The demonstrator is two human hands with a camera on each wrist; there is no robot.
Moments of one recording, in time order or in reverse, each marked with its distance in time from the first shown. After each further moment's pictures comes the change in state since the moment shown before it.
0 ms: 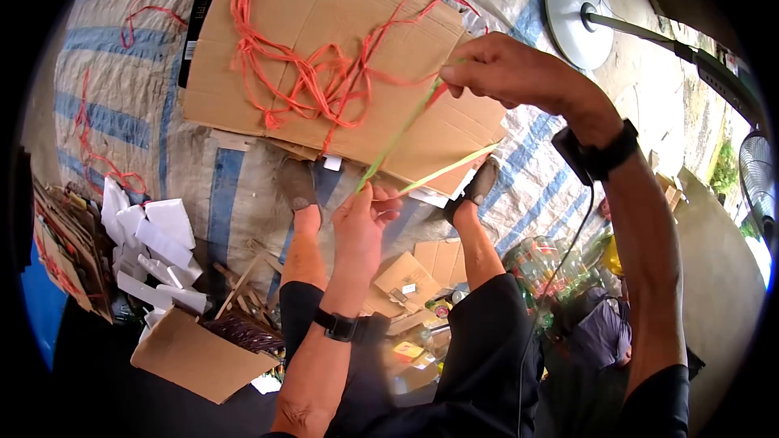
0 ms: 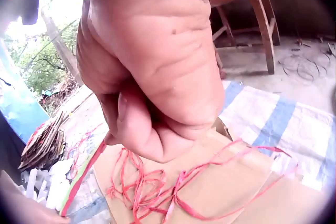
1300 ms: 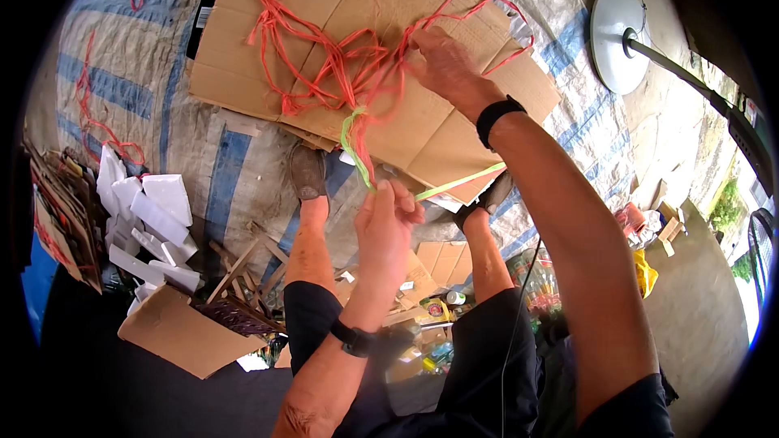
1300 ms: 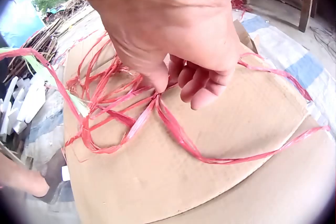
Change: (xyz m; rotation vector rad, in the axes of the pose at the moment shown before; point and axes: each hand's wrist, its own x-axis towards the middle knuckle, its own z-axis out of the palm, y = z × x) left_hand 0.011 -0.001 0.016 -0.197 0.044 0.068; right_hand 0.197 0.102 0.099 -0.392 0.583 -0.361
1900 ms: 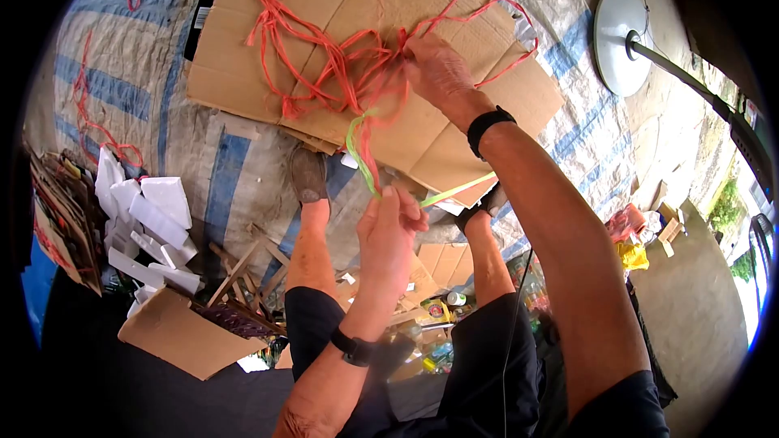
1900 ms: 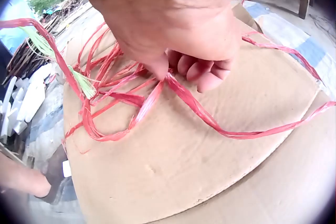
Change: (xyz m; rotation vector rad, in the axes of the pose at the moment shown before) left_hand -0.003 0.008 0.007 0.047 0.019 -0.030; right_hand 0.000 -0.002 0.023 0.037 0.052 0.020
